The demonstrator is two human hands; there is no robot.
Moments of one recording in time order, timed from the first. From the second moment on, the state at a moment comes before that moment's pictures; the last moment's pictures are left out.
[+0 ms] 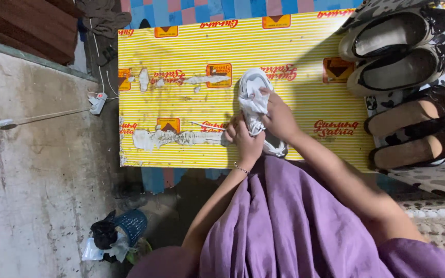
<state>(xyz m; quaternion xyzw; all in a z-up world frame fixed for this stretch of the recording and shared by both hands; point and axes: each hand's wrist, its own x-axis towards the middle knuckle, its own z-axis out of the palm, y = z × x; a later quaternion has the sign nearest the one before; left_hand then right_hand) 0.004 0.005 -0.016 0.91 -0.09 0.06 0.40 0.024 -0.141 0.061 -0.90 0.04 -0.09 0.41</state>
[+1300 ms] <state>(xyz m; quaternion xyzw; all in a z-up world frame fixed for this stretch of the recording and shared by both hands) 0.066 0.039 0.009 0.76 -0.22 -0.16 0.59 -0.077 -0.208 0.171 -0.89 -0.17 0.13 0.41</state>
